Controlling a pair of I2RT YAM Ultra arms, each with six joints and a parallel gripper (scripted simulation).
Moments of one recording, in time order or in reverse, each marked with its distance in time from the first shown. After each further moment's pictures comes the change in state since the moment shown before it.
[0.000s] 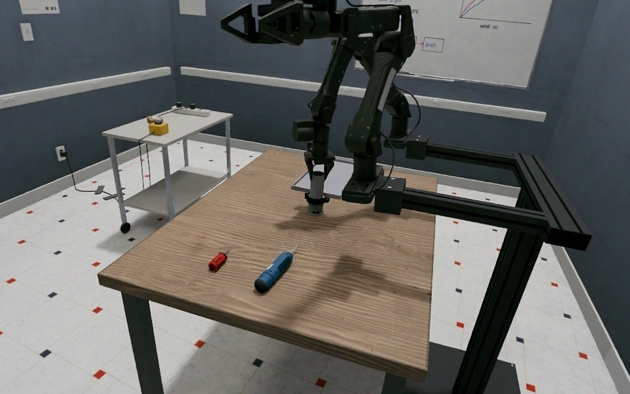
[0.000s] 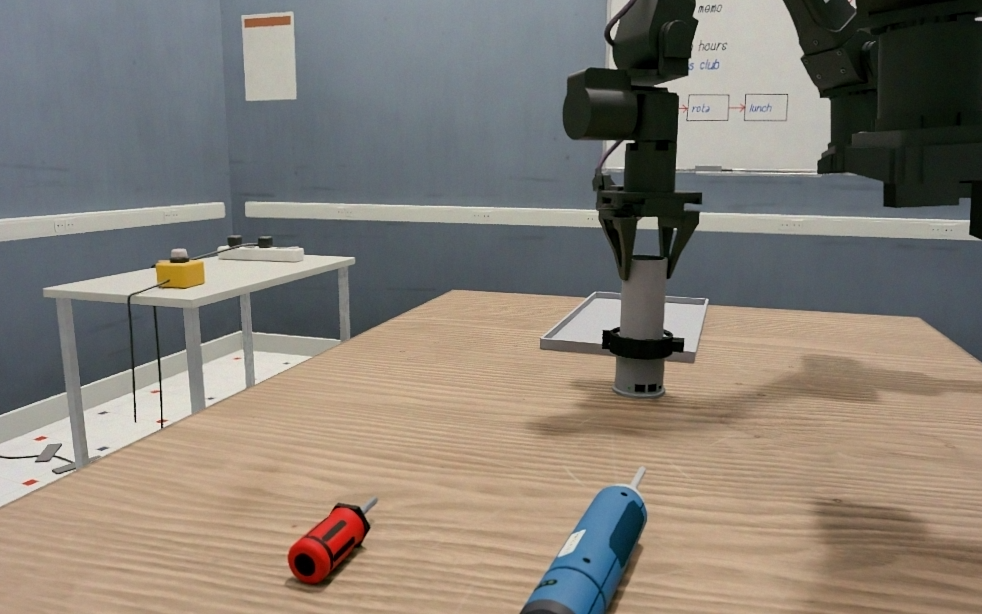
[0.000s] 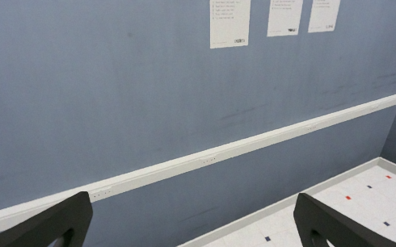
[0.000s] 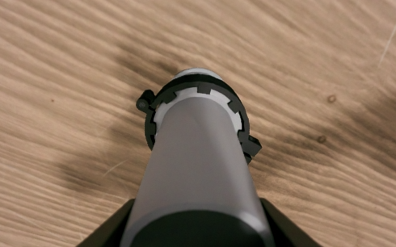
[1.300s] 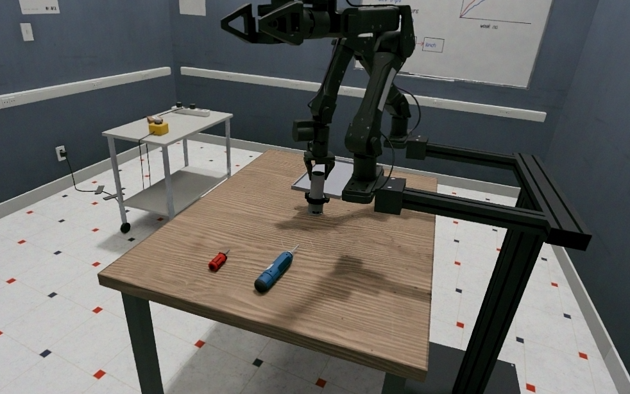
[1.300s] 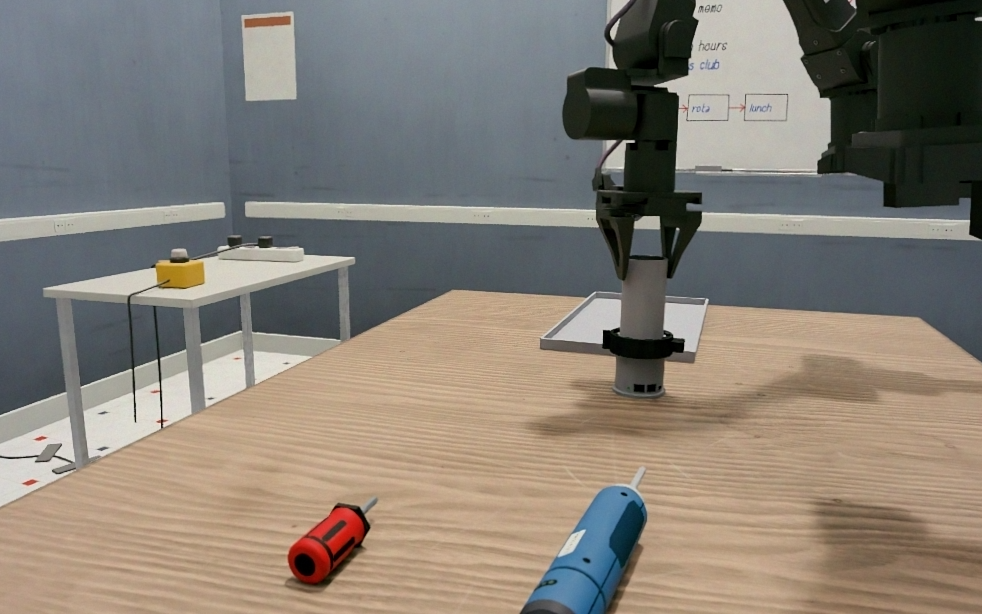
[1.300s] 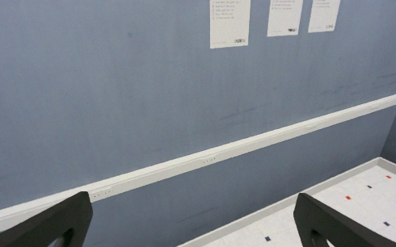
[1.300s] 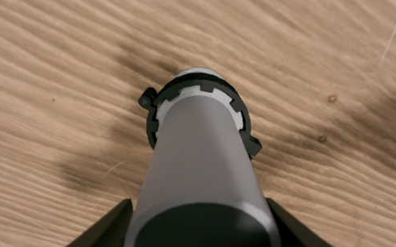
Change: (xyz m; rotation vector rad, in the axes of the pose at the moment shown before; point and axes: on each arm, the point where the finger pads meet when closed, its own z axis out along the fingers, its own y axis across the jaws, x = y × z) left arm 0.000 0.000 0.000 0.000 0.000 0.000; right arm 0.000 0.000 0.000 -0.001 0.000 -0.001
